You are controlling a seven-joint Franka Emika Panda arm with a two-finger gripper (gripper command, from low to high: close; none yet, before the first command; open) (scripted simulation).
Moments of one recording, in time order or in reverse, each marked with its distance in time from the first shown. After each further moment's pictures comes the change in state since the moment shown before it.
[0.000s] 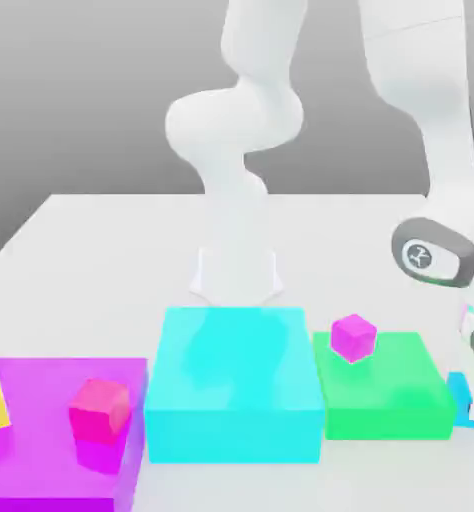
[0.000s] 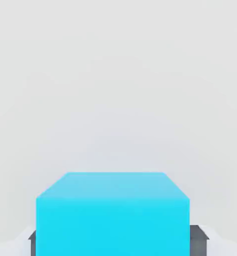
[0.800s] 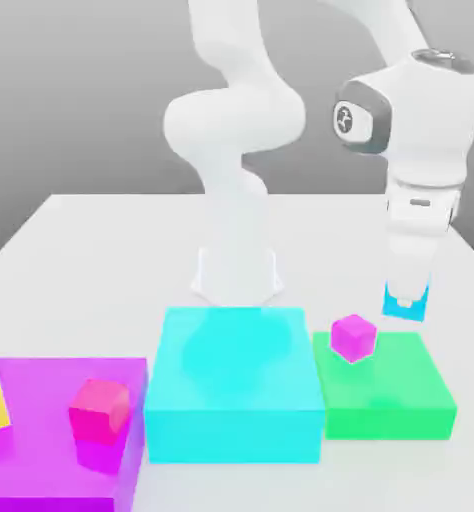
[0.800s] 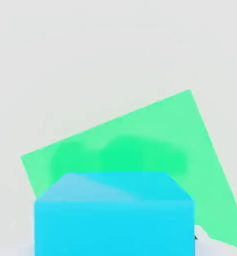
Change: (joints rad) arm -0.119 -0.781 0.007 -0.383 0.293 -0.390 -0.131
